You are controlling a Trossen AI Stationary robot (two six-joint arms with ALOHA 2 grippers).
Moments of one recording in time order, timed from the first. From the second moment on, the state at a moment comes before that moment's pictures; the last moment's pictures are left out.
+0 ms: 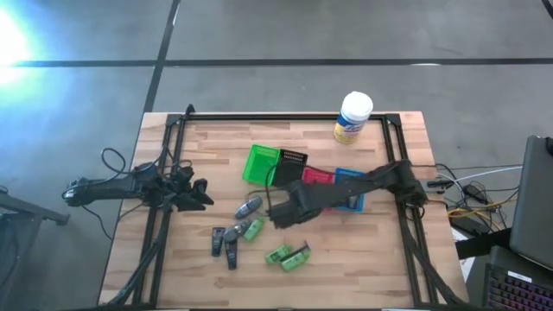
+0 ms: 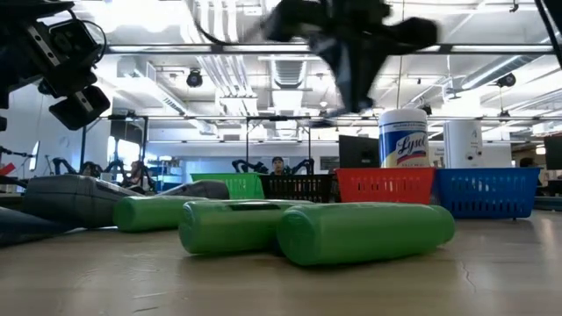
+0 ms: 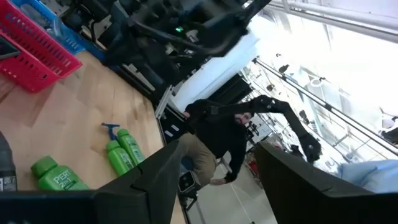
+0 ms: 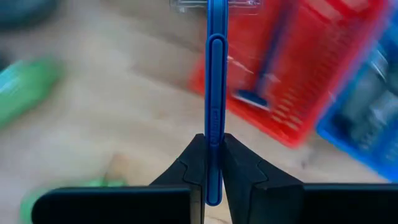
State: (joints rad) left arm 0.04 0.05 0.01 0.12 0.46 -0.92; right arm 0.25 2.09 1.92 -1.45 0.21 1.57
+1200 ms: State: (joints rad) left arm 0.04 0.05 0.01 0.12 0.46 -1.01; right arm 0.23 1.87 1.50 -0.87 0.18 1.22
